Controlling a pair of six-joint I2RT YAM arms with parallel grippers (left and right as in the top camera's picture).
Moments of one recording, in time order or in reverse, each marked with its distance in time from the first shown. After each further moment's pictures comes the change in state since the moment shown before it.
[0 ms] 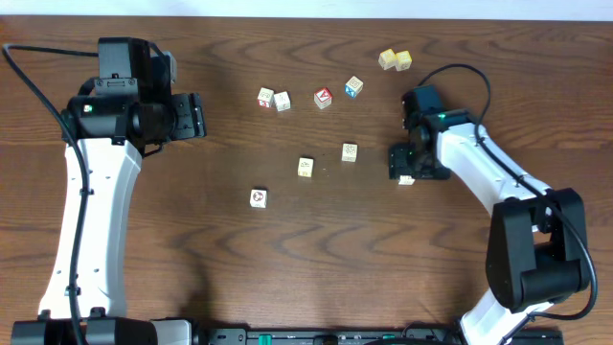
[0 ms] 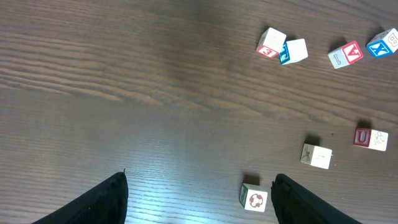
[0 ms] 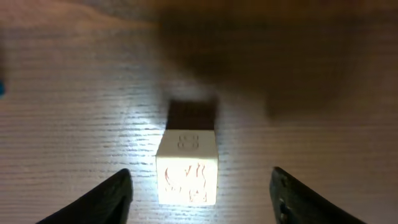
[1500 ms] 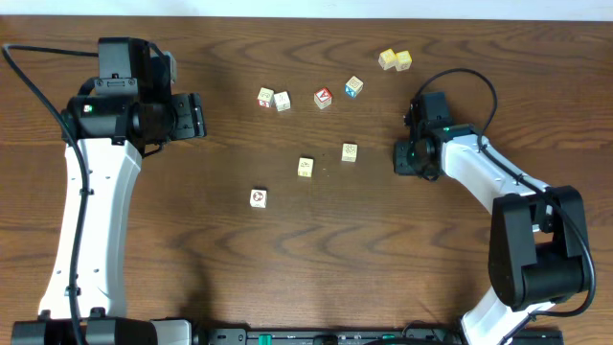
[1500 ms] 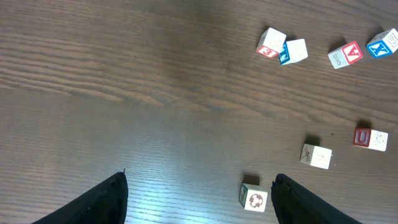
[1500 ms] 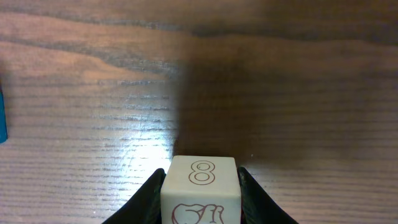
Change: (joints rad) left arm 0.000 0.000 0.000 0.000 0.000 0.000; right arm -0.027 0.000 -0.119 0.269 -0.041 -0.023
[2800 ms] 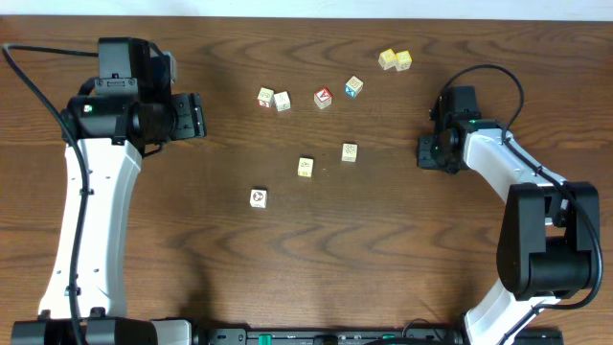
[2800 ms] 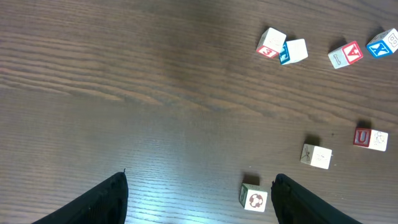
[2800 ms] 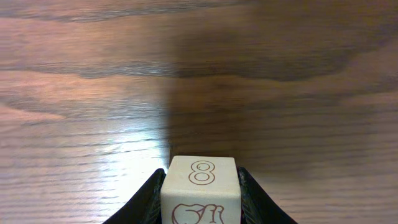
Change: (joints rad) left arm 0.000 0.000 0.000 0.000 0.000 0.000; right arm -0.132 0.035 0.032 0.000 0.005 -0.090
